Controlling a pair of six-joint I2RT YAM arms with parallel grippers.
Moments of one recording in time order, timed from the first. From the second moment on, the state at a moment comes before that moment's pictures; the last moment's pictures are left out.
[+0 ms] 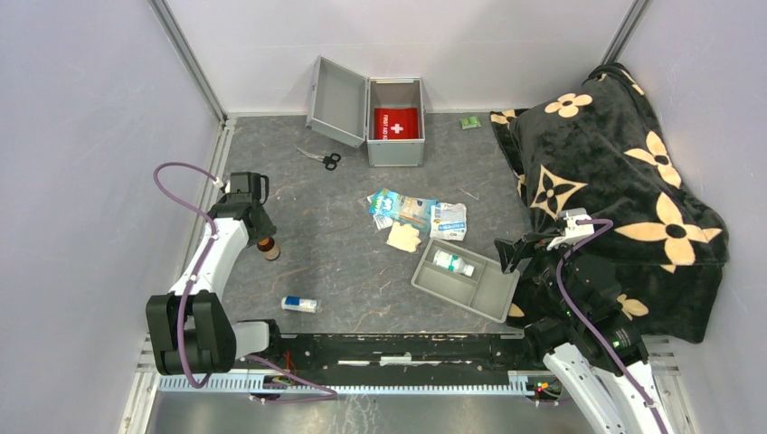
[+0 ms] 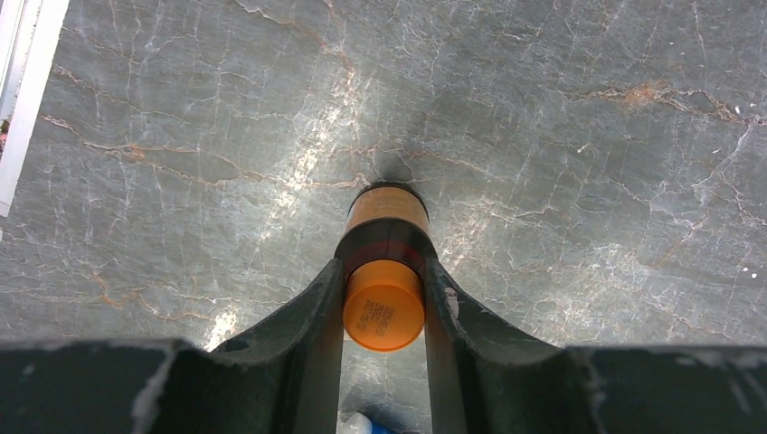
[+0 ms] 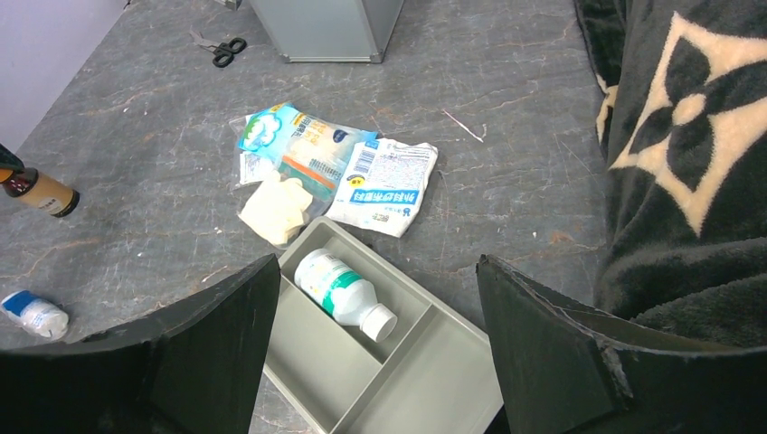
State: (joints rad) left arm 0.05 1.25 0.86 -0.68 -0.28 -0.43; right arm 0.39 0.23 0.62 -0.59 0.06 0.26
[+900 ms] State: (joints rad) left arm -0.59 1.23 1.05 -0.72 0.07 -0.41; right arm 0.48 0.48 0.31 0.12 -0.49 0.28
